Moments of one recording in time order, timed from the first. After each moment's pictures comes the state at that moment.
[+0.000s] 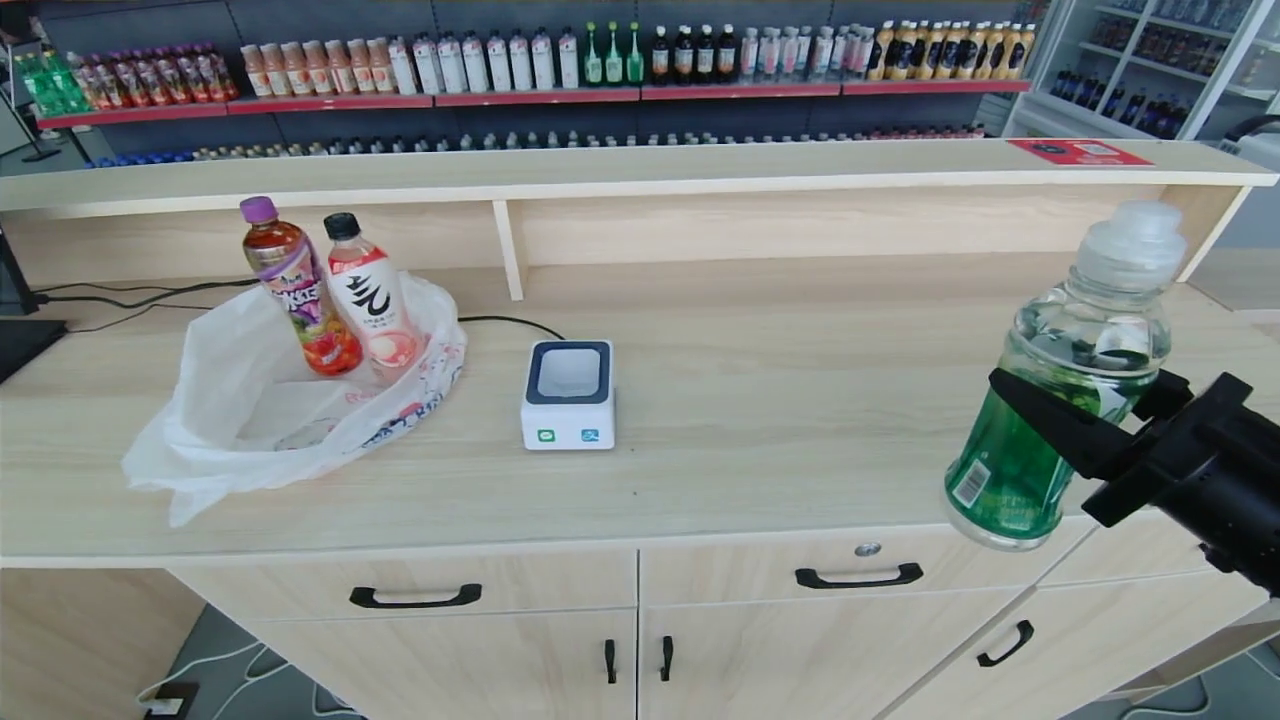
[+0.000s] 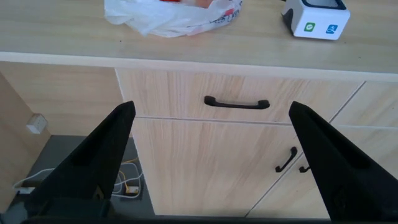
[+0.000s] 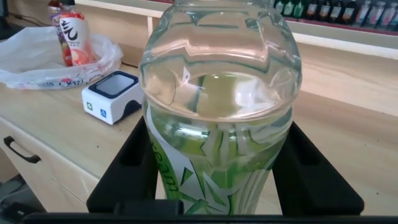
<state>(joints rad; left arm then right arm) 0.00 0.00 0.00 0.00 0.00 -0.01 0.20 1.44 -0.24 -1.52 0.36 -0.08</state>
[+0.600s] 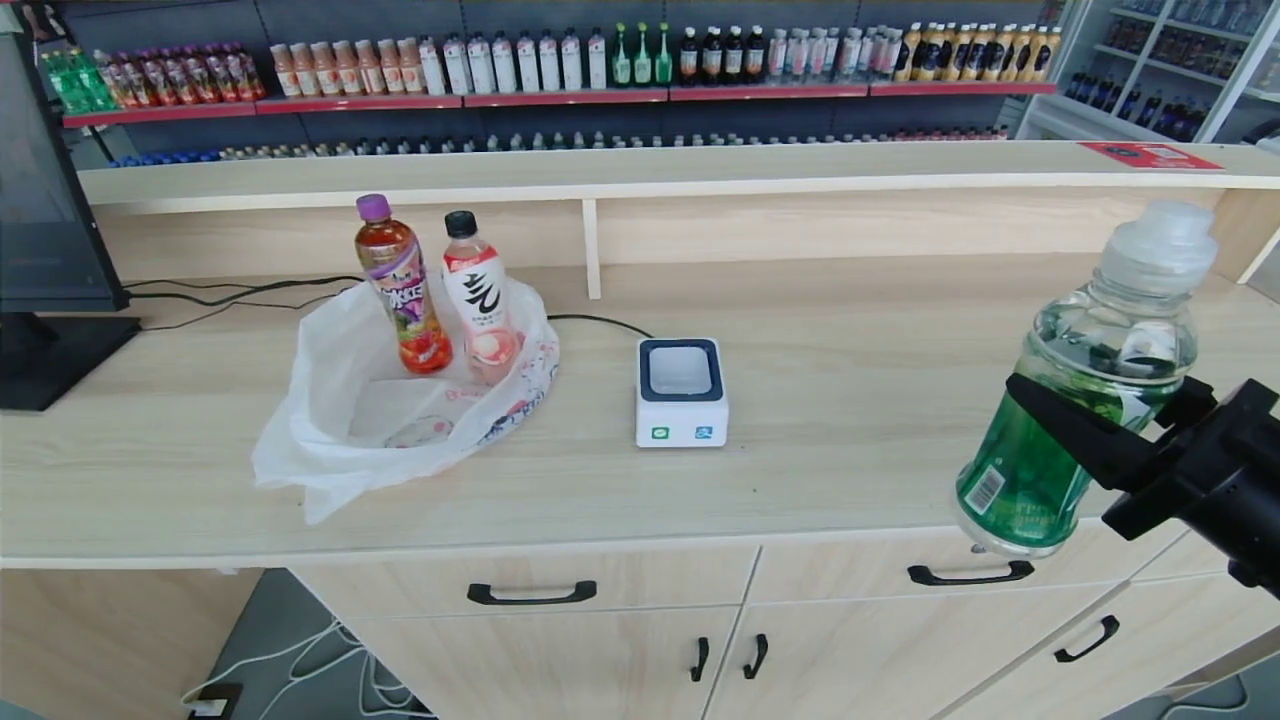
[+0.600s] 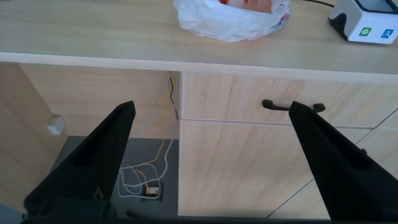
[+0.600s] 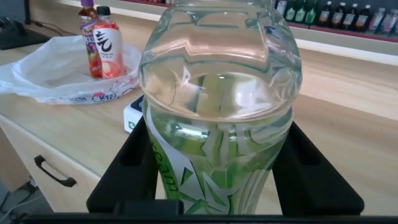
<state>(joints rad) 0.00 0.00 0.00 0.00 0.00 -0.01 0.20 1.41 -0.22 -1.52 0.36 -0.09</state>
